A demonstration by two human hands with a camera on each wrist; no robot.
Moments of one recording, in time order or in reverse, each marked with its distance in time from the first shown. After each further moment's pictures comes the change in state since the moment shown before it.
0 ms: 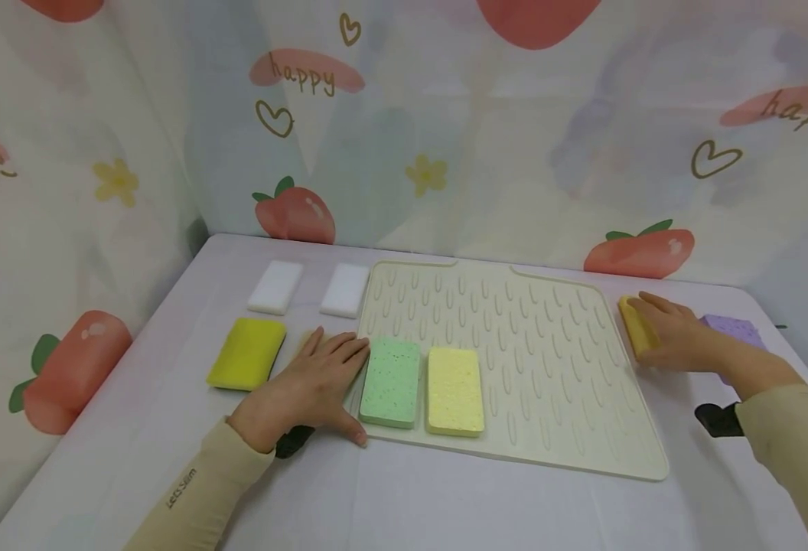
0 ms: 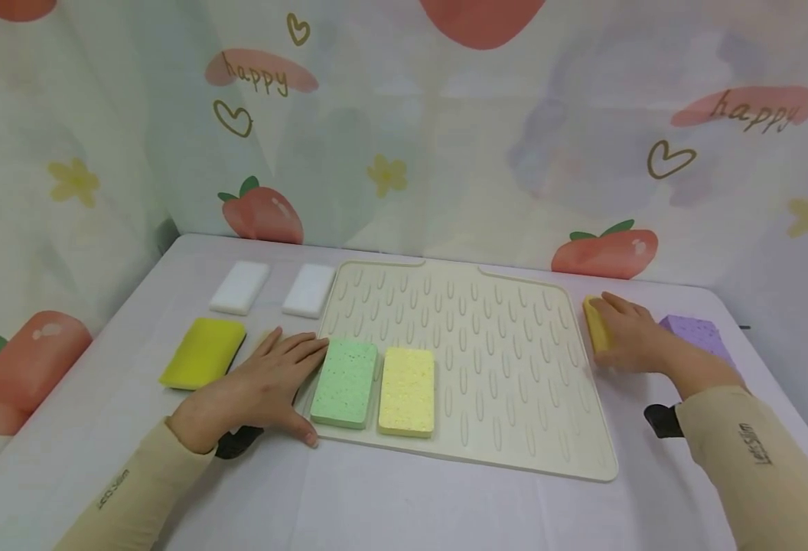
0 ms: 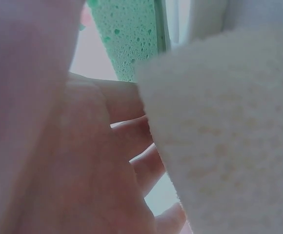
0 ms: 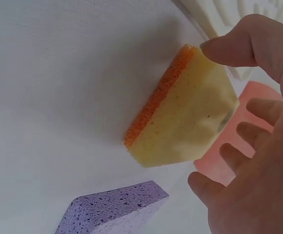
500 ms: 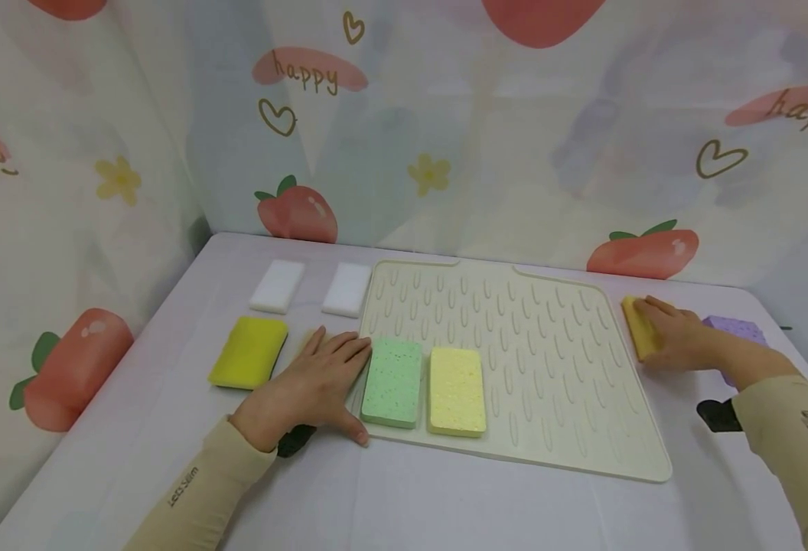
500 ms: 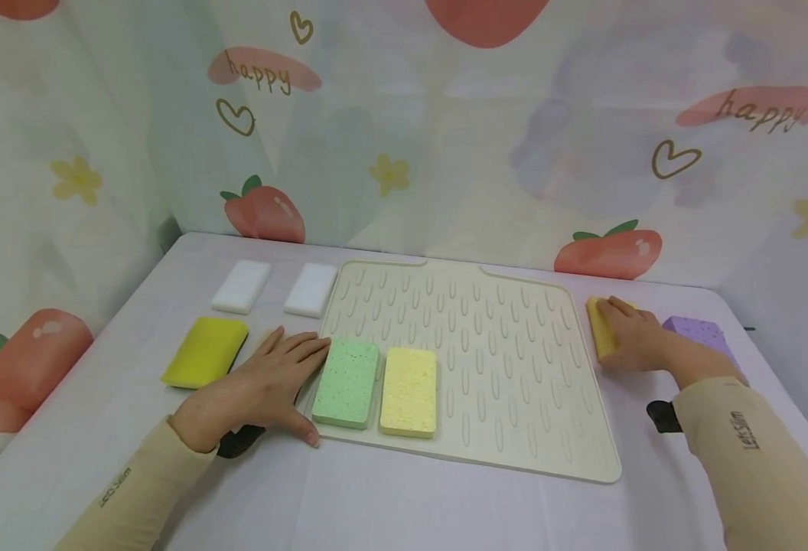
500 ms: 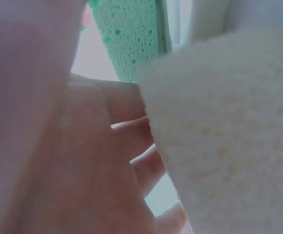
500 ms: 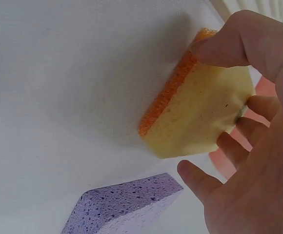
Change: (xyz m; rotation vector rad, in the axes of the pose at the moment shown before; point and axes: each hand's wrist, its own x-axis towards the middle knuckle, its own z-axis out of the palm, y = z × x) left_hand 0.000 0.000 -0.001 0.002 -0.012 -0.007; right_hand 0.012 0.014 0.006 -0.028 -0.055 0.020
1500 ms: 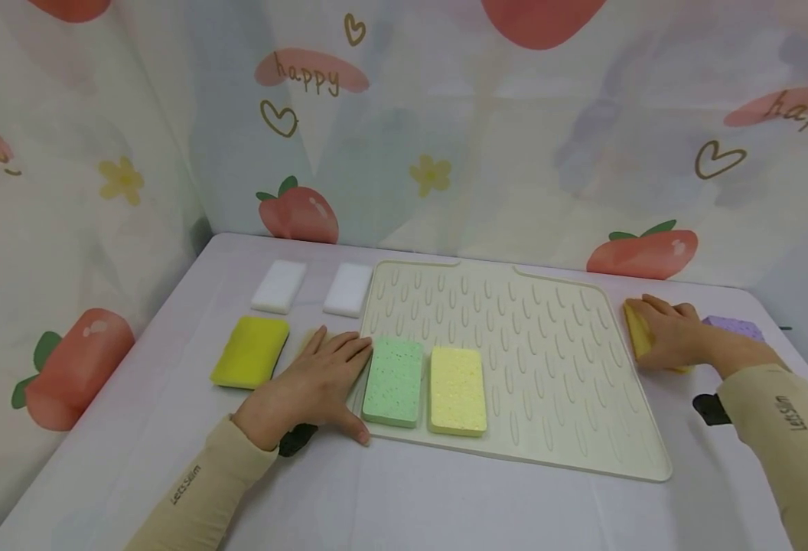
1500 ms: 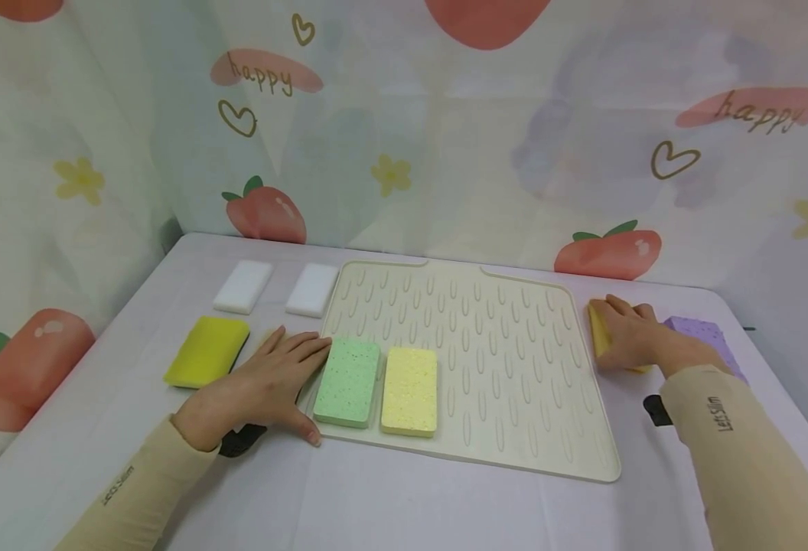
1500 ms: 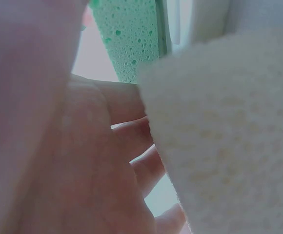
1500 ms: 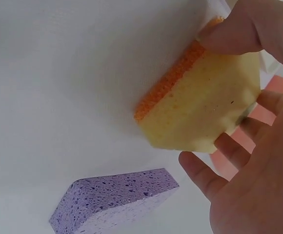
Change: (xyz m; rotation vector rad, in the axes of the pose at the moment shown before) left_hand 0.002 0.000 0.000 -0.002 -0.002 0.001; right_hand 0.001 -0.007 -0.003 -0.085 0.040 -0.052
